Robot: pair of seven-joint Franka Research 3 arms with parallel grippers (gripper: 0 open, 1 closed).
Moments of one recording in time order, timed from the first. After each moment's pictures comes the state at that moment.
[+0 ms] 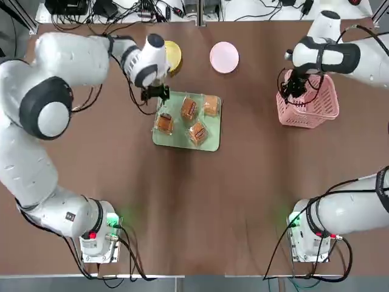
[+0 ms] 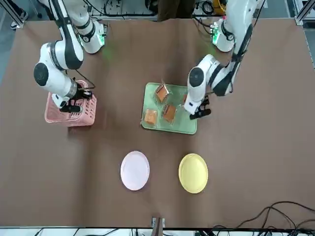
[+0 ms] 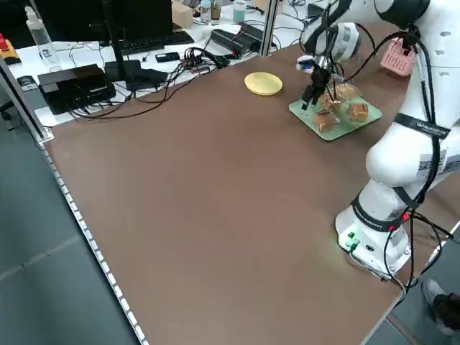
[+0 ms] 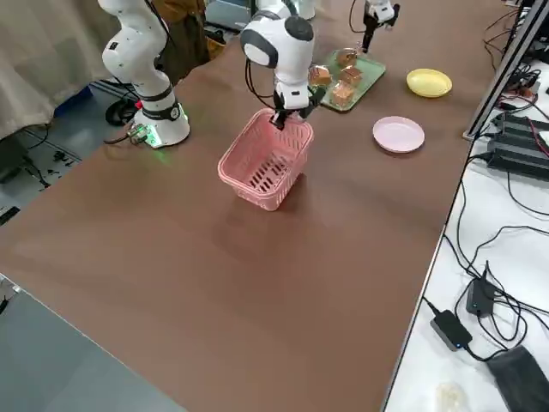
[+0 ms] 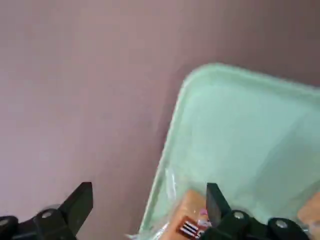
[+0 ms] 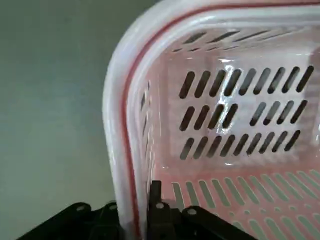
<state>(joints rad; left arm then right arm) -0.32 0.32 -0.28 -2.08 0.31 2.26 -0.97 0.25 0.01 -0.13 -2.40 0.16 2.22 0.07</state>
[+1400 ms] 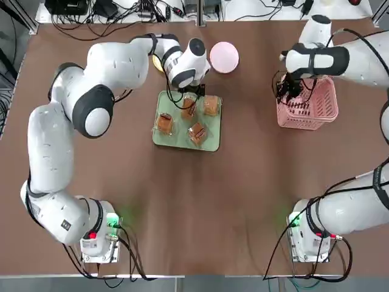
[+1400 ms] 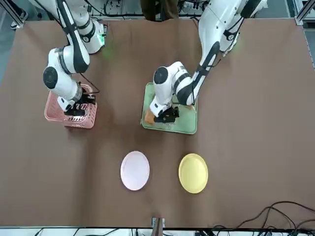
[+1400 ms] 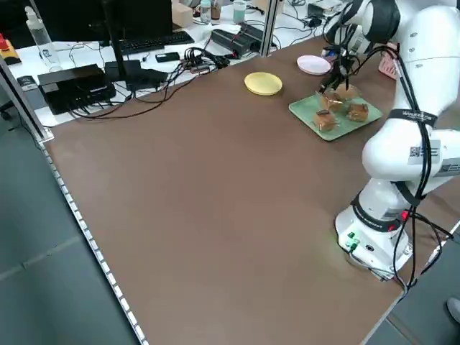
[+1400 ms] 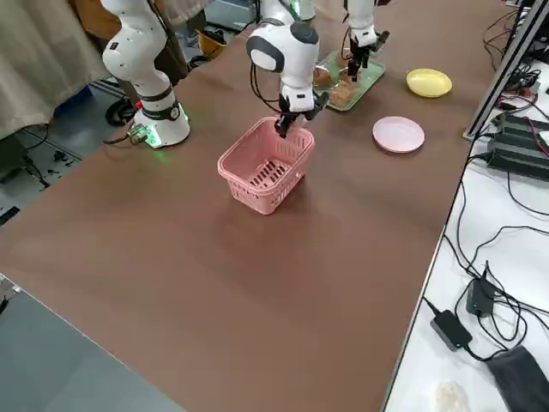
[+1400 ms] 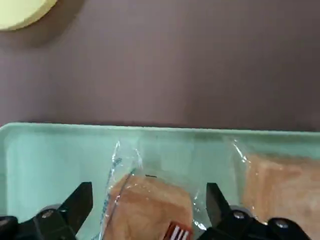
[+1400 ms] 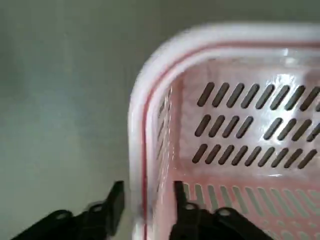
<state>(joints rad) -0.57 0.69 -0.29 -1.62 0.45 2.24 -0.94 0.27 0.06 -0.10 -2.33 0.13 2.22 0.11</state>
